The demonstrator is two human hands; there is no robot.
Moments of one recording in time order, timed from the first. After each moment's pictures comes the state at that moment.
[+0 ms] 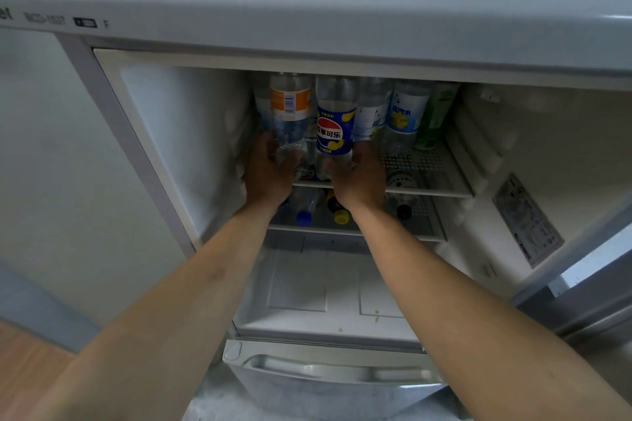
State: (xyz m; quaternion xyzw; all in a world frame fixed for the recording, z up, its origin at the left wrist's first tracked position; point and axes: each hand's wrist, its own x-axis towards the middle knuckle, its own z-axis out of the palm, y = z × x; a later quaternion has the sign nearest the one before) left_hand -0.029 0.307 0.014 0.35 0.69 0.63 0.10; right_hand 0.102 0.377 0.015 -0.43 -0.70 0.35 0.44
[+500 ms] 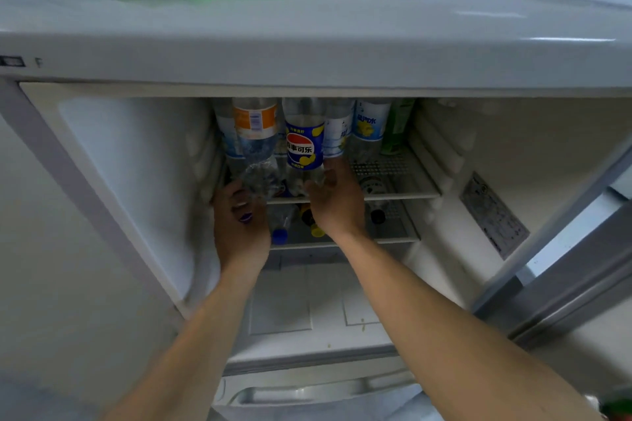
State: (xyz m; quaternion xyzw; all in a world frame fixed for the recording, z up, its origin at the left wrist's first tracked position) left_hand -0.003 0.270 -0.021 0.28 0.65 0.70 0.12; right_hand 0.110 0.368 0.009 -0.43 -0.72 0.32 0.44
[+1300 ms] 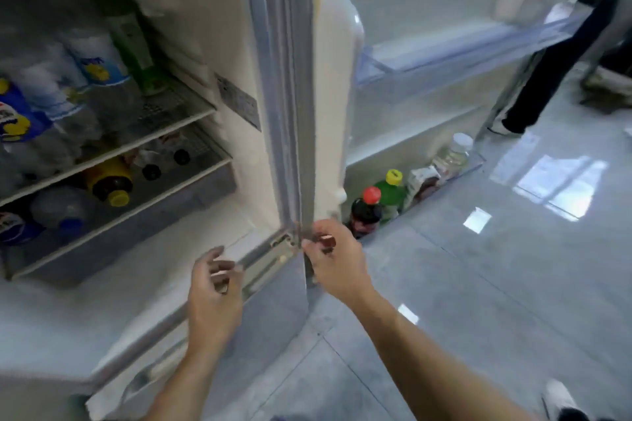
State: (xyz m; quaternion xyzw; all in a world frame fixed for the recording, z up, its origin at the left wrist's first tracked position) left_hand 0.194 0.167 -0.137 0.51 0.61 0.51 0.33; right_hand 0.397 0.166 -0.101 -0.65 -0.51 0.31 0.48
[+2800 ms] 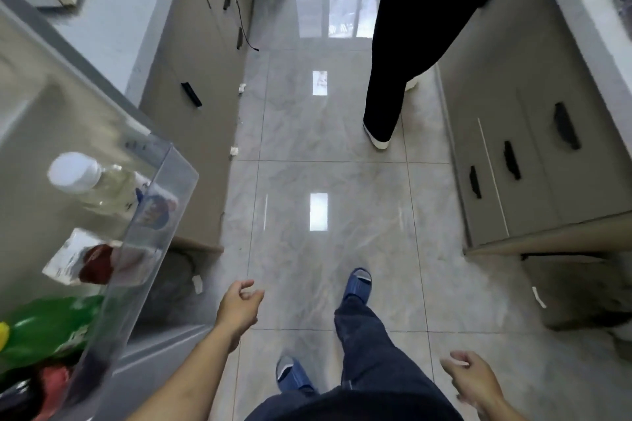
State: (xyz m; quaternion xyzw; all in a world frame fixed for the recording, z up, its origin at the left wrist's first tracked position) left_hand 0.586 0.184 -0.328 0.62 0.57 -0.11 0.53; right_hand 0.702 -0.232 -0.313 -0.83 0.29 0.37 0.29
